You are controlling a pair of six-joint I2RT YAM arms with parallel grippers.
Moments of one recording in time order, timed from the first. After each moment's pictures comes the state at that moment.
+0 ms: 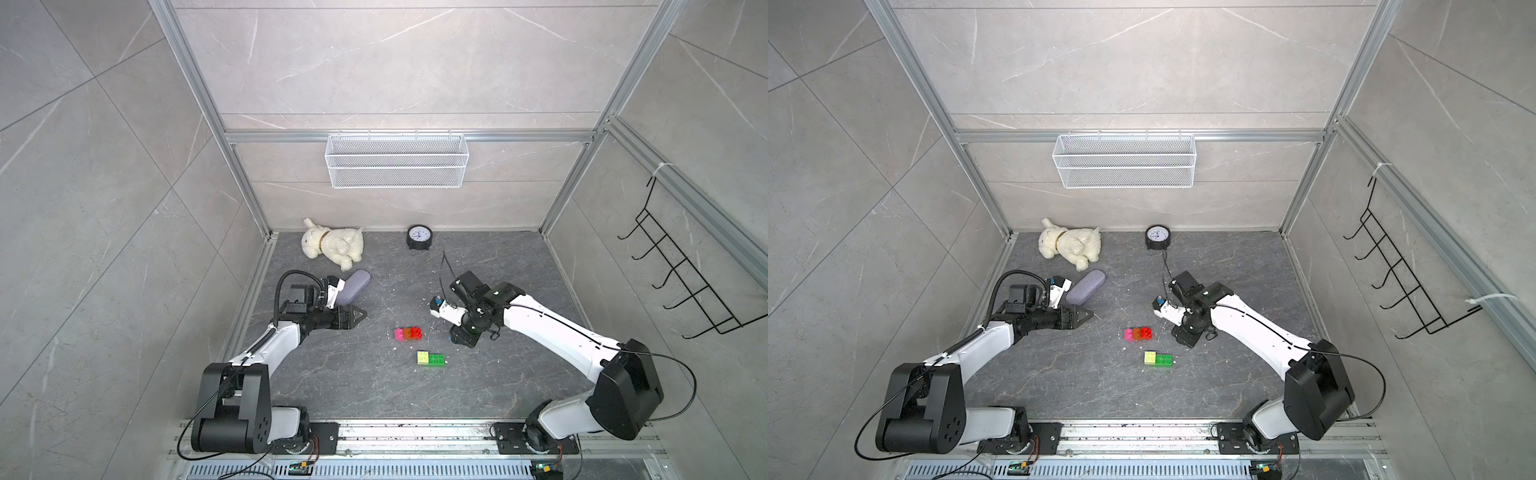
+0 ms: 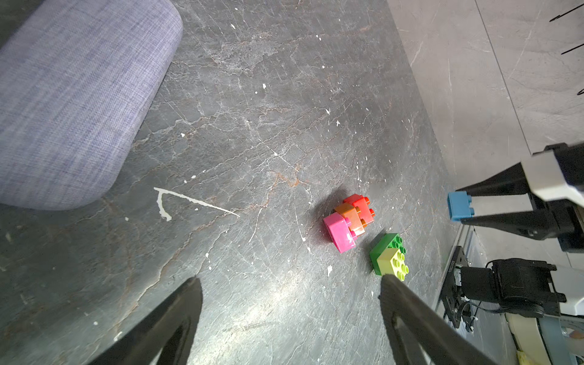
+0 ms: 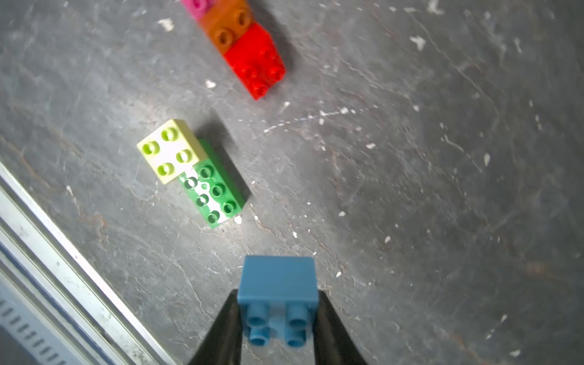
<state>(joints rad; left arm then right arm) -0.08 1.34 0.66 -0.21 0.78 -0.10 0.64 1.47 1.14 -1.00 -0.09 -0.45</state>
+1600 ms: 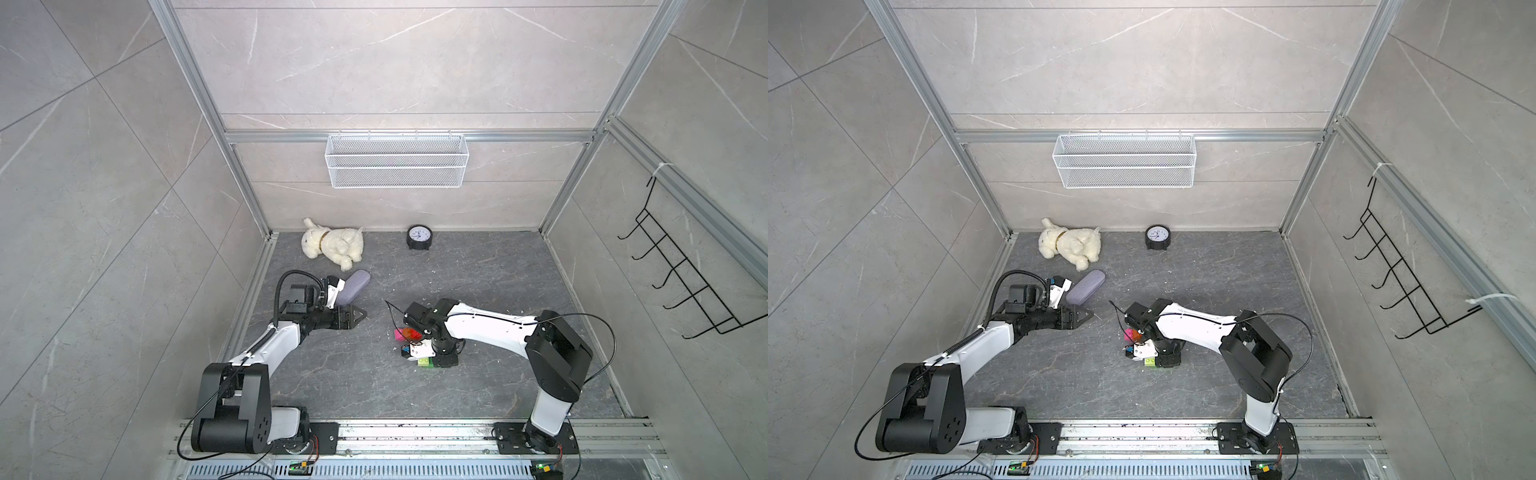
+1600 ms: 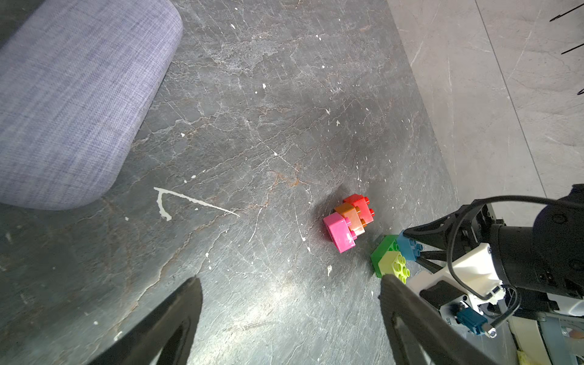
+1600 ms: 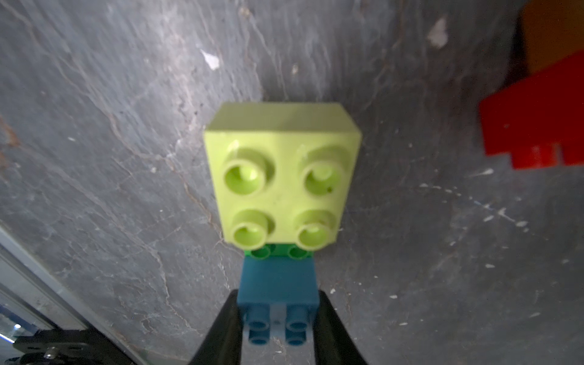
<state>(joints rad) -0.08 1.34 0.66 -0.21 0.78 -0.10 0.90 1.83 1.24 -1.10 0.12 -0.70</state>
